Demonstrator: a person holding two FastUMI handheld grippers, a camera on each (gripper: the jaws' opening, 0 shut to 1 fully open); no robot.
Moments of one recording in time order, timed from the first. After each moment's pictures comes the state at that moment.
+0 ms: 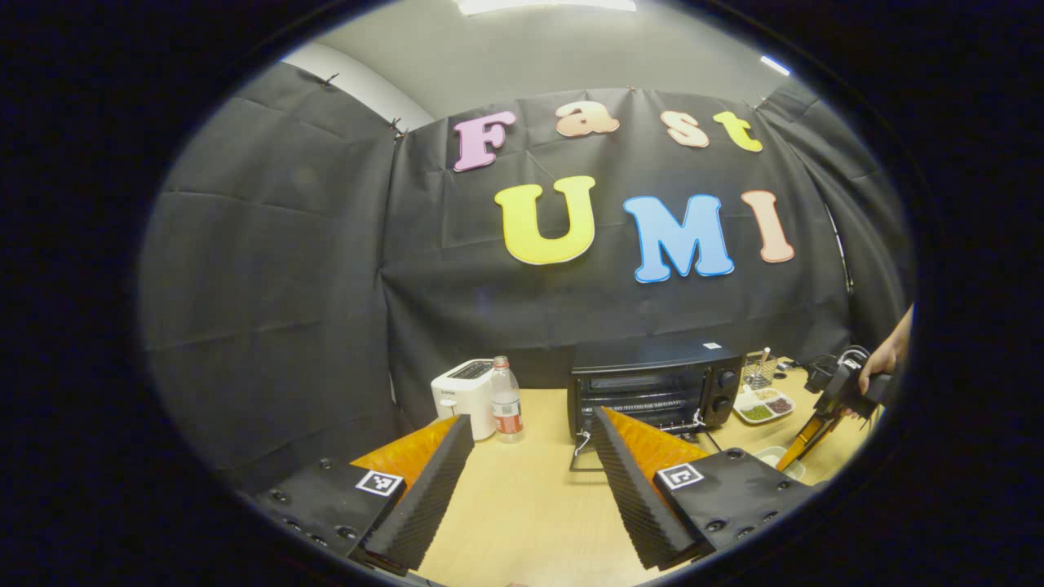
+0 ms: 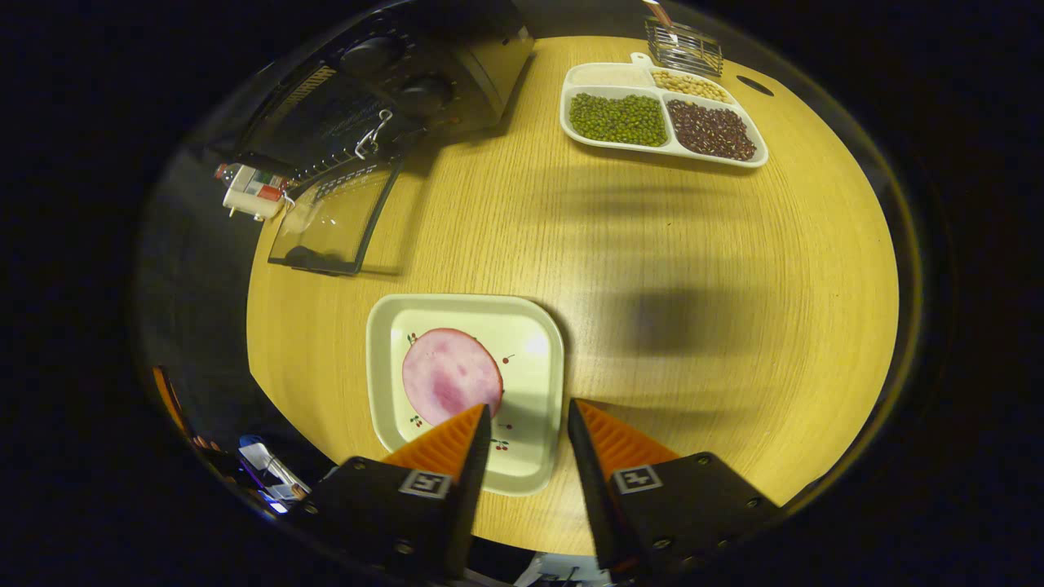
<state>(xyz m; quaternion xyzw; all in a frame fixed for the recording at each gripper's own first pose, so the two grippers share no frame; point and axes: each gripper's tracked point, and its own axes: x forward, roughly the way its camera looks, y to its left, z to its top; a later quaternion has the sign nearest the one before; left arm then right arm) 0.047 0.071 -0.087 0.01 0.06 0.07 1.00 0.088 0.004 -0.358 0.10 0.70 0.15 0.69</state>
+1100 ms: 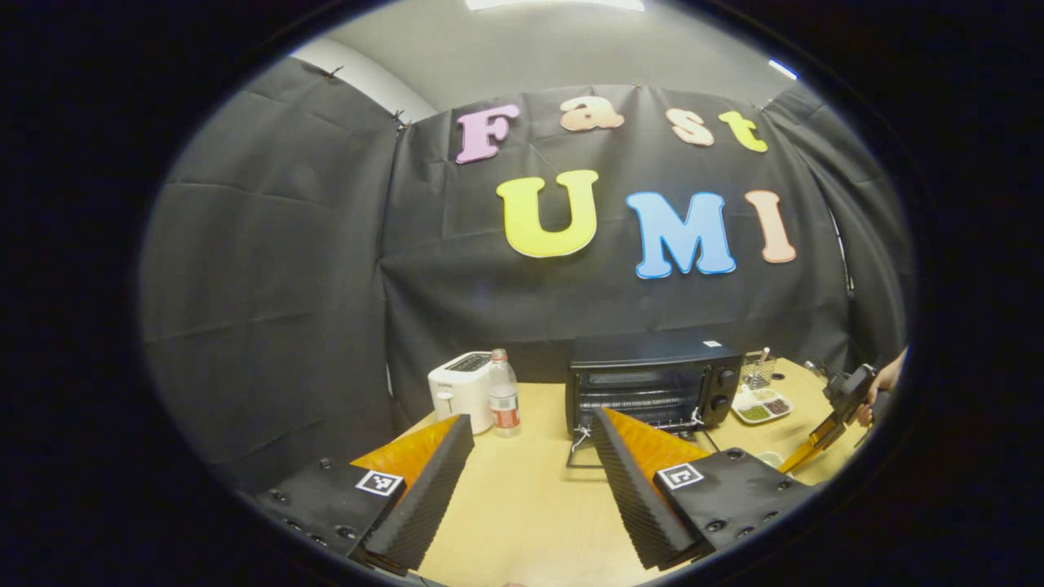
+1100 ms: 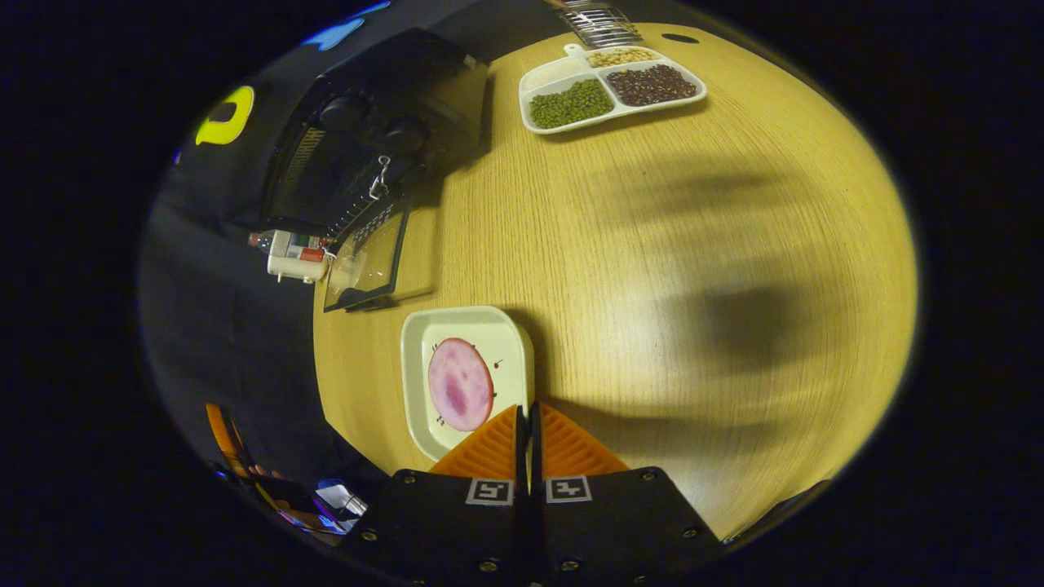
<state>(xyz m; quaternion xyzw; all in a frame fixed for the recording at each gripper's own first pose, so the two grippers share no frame) 0.053 0.072 -0.095 0.00 0.08 0.07 0.99 0.084 -0.019 -0.390 0.27 0.65 0.15 0.69</state>
